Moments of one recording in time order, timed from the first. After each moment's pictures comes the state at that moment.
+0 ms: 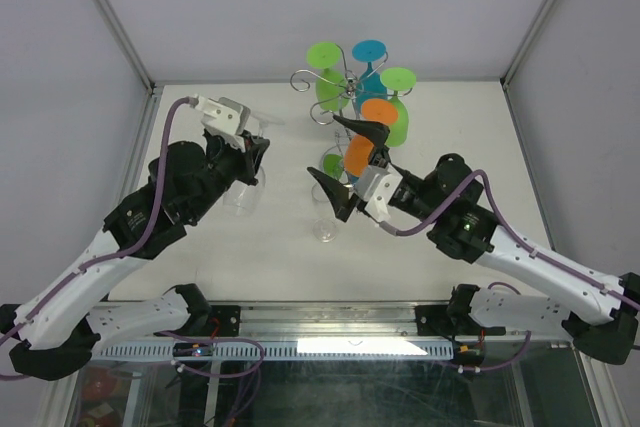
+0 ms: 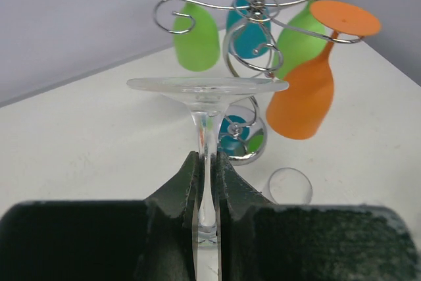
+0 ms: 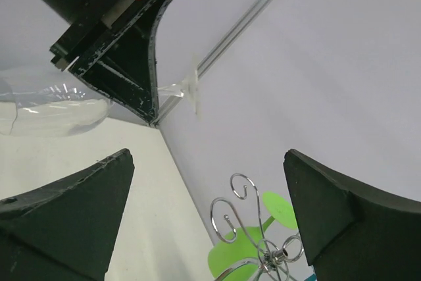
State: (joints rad) left arm -0.89 0.91 1.24 -0.46 -0.34 -0.09; right arm 1.04 0.97 0.99 0.26 -0.16 -0.76
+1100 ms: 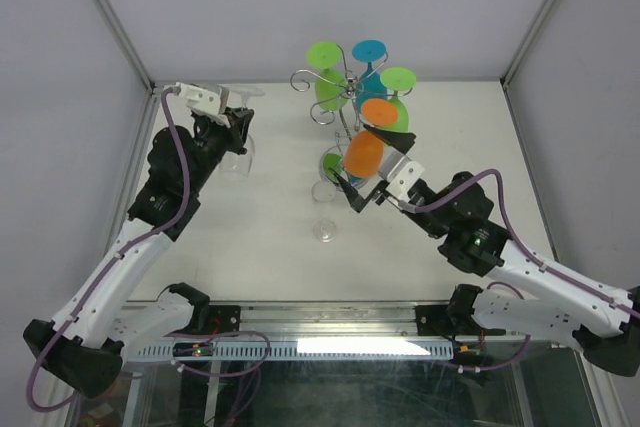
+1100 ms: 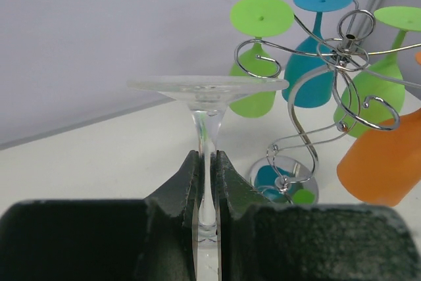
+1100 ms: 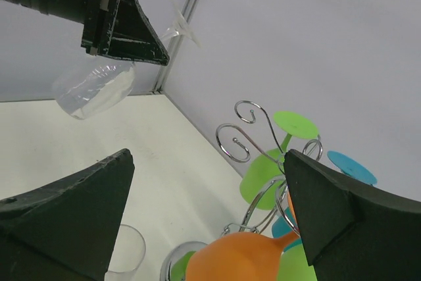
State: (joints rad) left arm -0.51 0.93 1.02 -0.04 -0.09 -0.03; right arm 1.04 0.85 0.85 0.27 0.09 -0.51
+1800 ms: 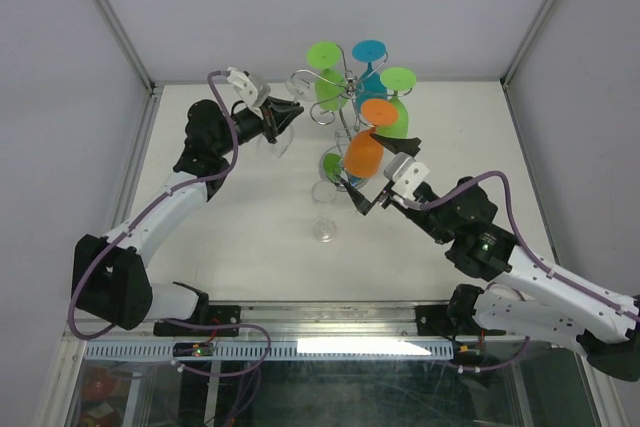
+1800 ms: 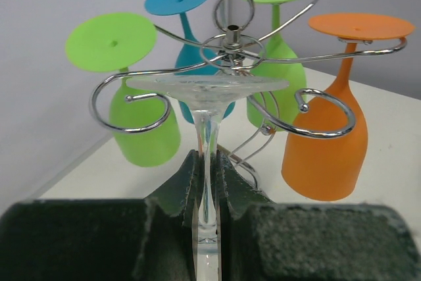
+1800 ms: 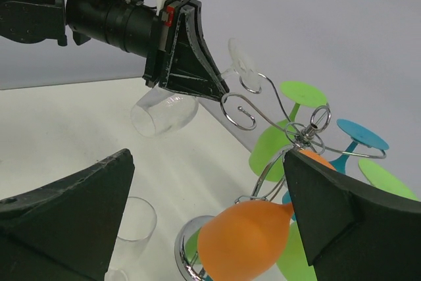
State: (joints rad) left arm -0.36 1.31 0.99 0.48 0.57 -0.03; right arm 1.04 0.77 0.82 0.19 0.14 -0.43
